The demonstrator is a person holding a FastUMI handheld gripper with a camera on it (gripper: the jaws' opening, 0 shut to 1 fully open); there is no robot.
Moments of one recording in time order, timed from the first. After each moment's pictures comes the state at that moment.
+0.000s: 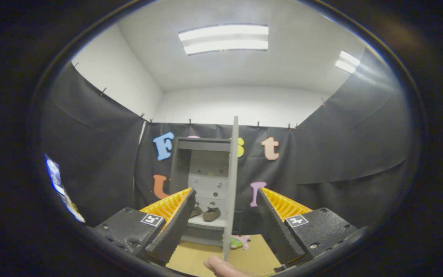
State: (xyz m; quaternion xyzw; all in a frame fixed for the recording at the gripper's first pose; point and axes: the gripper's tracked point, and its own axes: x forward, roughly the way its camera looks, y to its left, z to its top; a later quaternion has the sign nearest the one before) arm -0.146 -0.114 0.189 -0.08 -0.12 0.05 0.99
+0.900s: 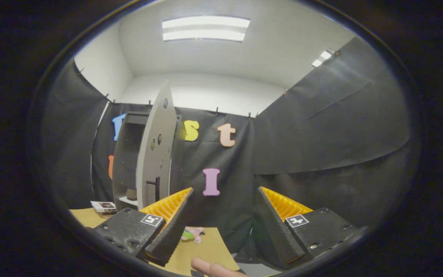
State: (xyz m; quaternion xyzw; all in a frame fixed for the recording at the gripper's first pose) arm -0.048 -0.268 0.119 -0.09 -0.06 -0.05 0.99
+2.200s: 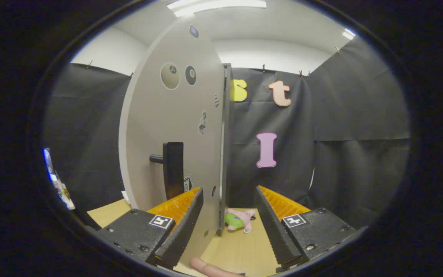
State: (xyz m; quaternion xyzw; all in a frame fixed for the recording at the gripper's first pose) arm 0.095 -0.098 0.026 -0.07 0.06 0.11 0.99
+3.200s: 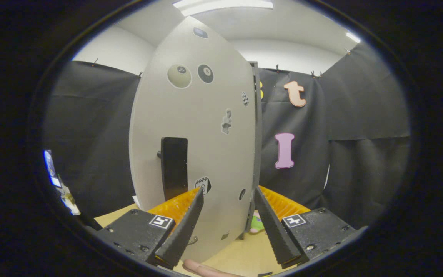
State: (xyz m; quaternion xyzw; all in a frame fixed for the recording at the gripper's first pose) arm 0.107 0.008 0.007 -0.06 0.05 0.13 0.99
